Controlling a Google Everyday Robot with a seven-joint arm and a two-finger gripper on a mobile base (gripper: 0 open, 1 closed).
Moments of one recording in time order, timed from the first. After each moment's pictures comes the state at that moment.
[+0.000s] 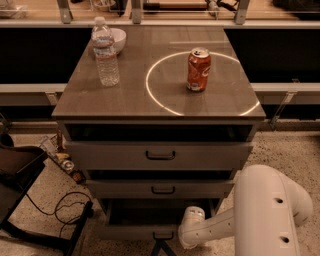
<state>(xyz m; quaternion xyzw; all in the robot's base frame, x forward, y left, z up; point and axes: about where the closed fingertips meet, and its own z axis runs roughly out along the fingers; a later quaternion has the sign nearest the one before) 0.437 -0.127 0.150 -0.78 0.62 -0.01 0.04</state>
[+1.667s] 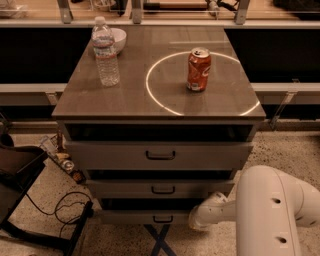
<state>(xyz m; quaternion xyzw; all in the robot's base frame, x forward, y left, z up) 0.518 -0.171 0.162 -0.74 0.66 0.02 0.12</state>
